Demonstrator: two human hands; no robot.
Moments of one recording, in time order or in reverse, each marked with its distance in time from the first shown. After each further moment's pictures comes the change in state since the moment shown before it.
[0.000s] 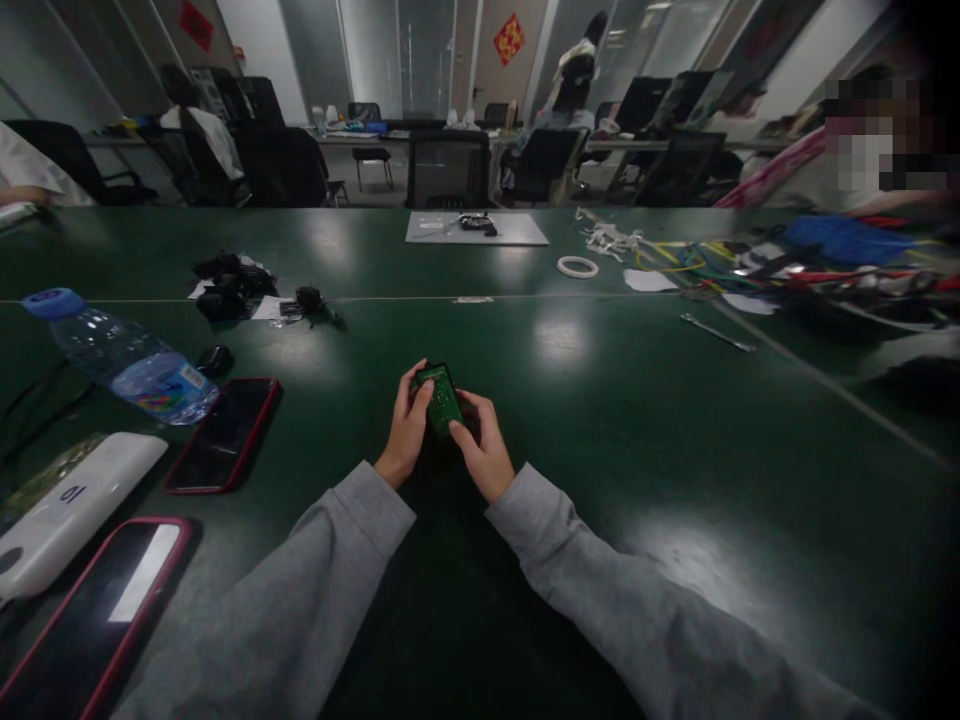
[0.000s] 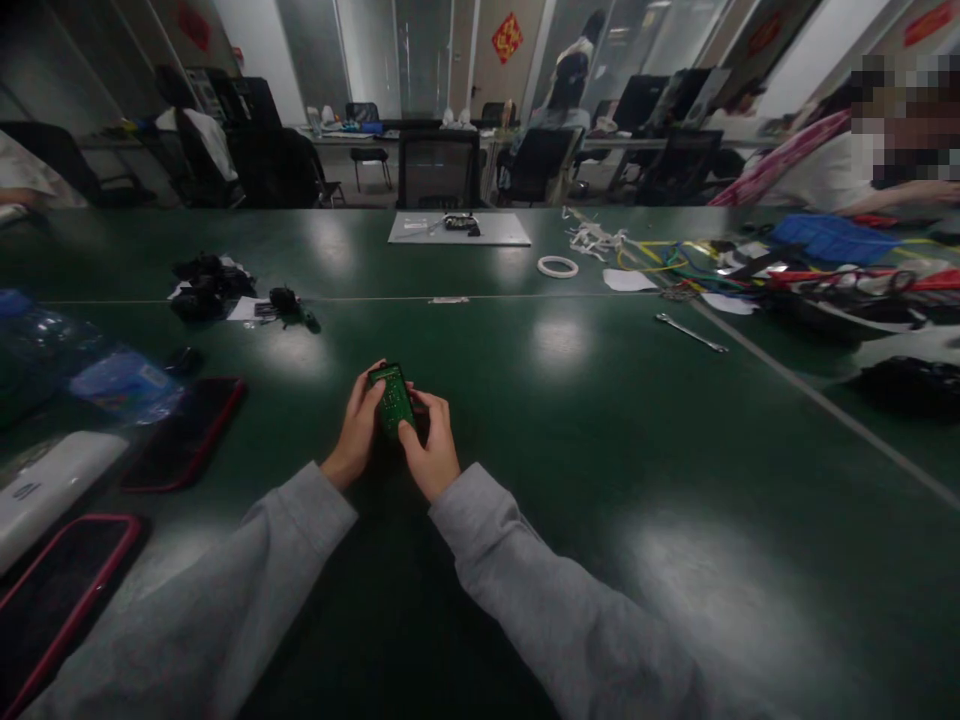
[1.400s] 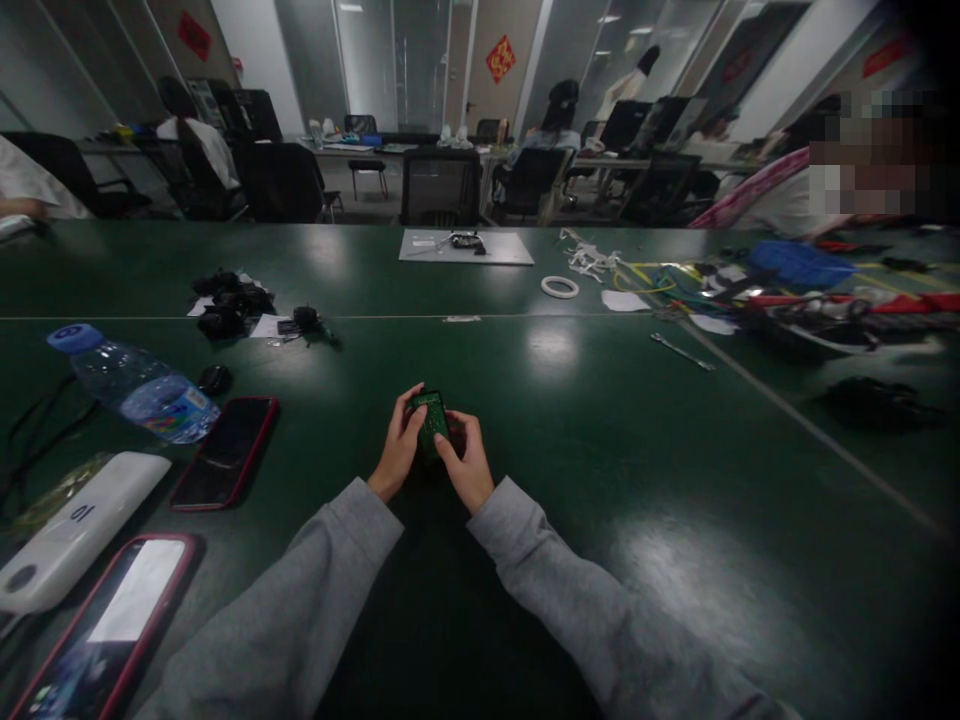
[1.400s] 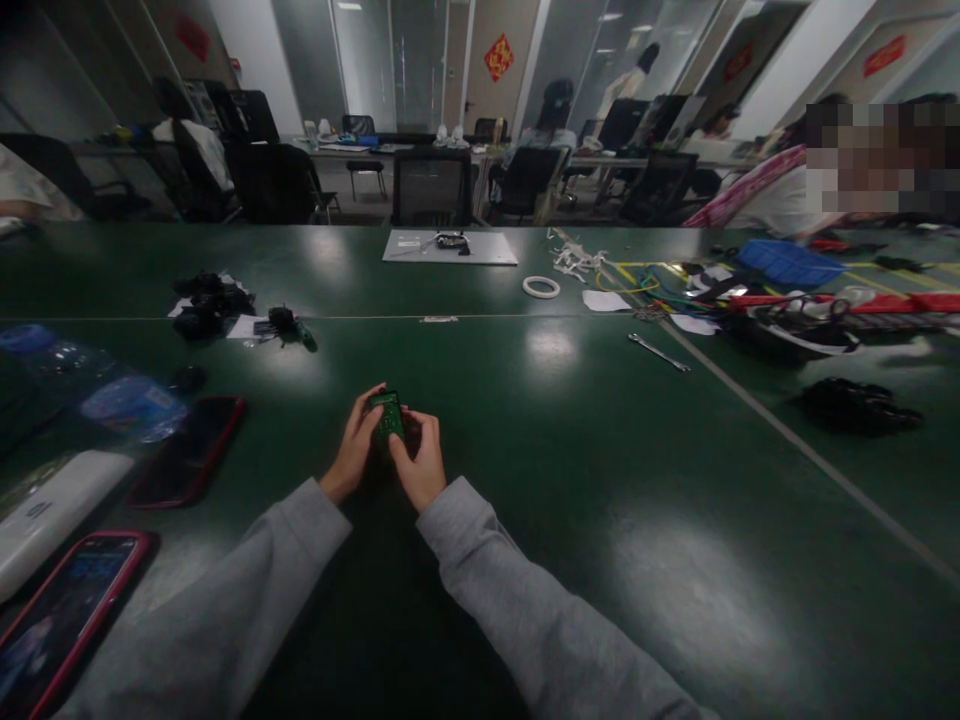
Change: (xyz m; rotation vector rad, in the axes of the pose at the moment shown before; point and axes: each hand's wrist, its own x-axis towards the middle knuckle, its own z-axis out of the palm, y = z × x) left_hand -0.003 0.013 0.004 0.124 -0.040 0.020; right_hand 0.004 -0.002 0.001 -0.017 0.060 0.098
